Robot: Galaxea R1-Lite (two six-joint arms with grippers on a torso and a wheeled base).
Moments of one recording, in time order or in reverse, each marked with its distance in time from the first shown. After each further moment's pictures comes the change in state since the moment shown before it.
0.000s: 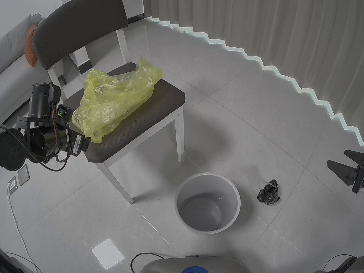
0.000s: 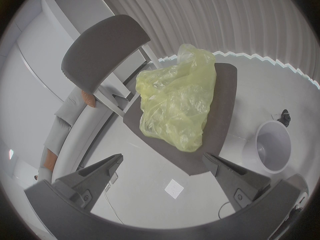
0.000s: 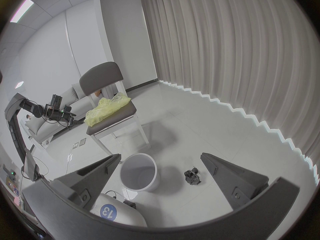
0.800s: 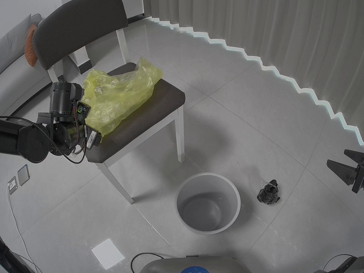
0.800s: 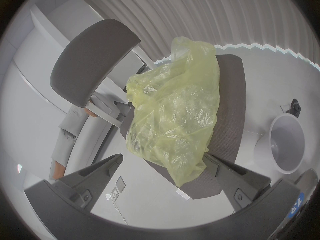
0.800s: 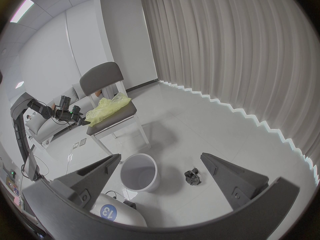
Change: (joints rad) left arm -0.024 0.163 -0.098 -0.094 0.067 0.101; right arm 0.000 0.003 -0.001 -0.003 0.004 0.000
